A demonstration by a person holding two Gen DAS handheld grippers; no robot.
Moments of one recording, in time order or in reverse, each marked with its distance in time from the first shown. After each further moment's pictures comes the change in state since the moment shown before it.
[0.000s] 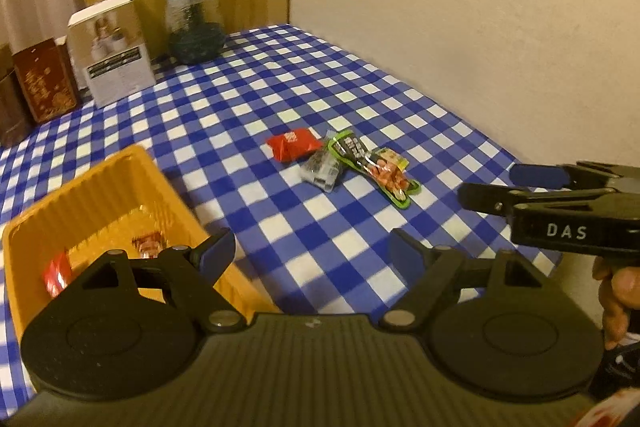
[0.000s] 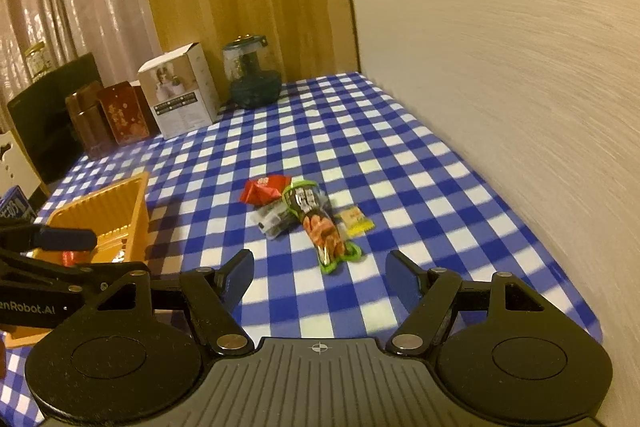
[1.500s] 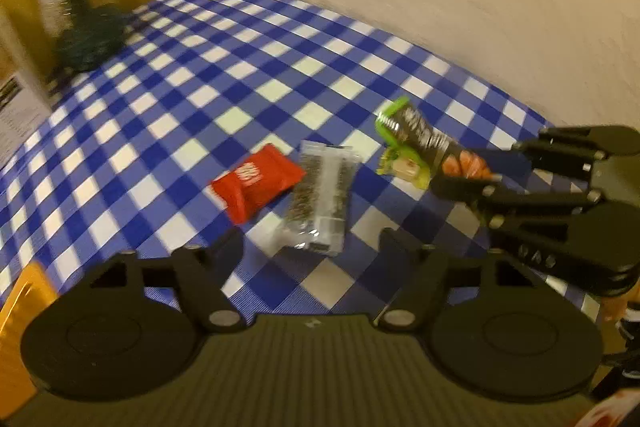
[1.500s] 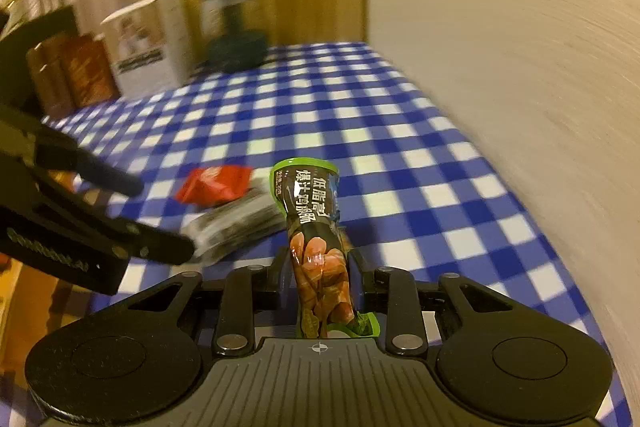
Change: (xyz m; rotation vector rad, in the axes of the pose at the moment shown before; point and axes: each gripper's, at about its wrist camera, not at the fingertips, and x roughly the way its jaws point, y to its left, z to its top) left arm 0.151 0.010 0.073 0.232 0.212 -0.158; right arm 0.117 -0.026 0.018 -0.072 0.078 -0.056
